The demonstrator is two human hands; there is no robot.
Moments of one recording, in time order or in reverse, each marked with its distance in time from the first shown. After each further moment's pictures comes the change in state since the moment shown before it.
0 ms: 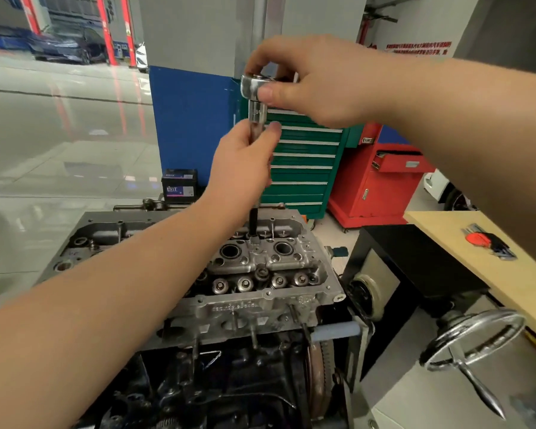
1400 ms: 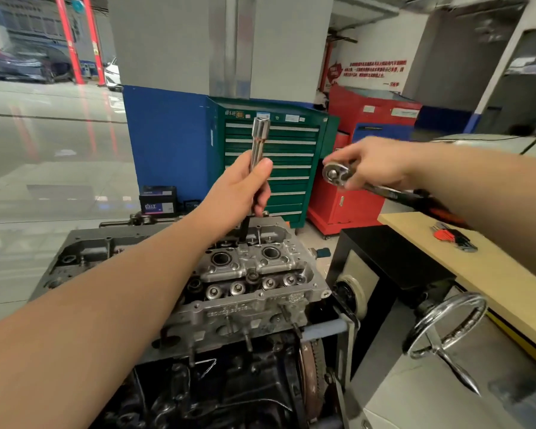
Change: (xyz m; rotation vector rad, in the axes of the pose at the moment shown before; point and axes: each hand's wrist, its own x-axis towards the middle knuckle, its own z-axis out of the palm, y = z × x) left_hand -0.005 -0.009 -0.012 0.155 -0.474 0.082; right_hand -0.080 0.104 0.030 0.247 -0.265 0.593
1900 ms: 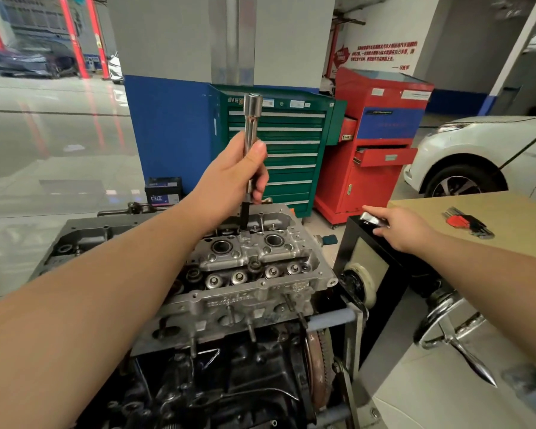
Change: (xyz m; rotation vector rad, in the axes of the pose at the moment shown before) left_hand -0.004 -0.016 -0.005 0.014 0.002 0.016; right_hand 0.034 0.179 0.138 -0.190 0.194 0.165
